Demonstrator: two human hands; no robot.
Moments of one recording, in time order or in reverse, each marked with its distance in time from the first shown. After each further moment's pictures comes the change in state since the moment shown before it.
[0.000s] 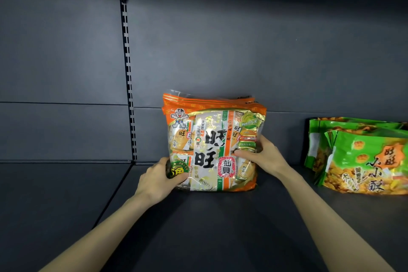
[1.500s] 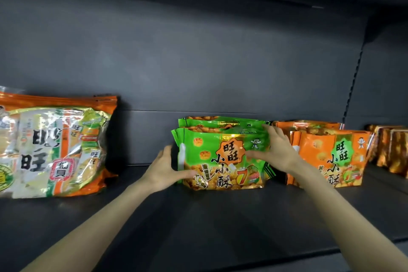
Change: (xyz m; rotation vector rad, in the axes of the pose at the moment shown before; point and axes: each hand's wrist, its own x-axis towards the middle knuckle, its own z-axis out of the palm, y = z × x) left_hand -0.022 0.313 0.219 -0.119 -0.183 0.170; right_hand -0.061 0.120 -0.363 -0.632 0.205 0.013
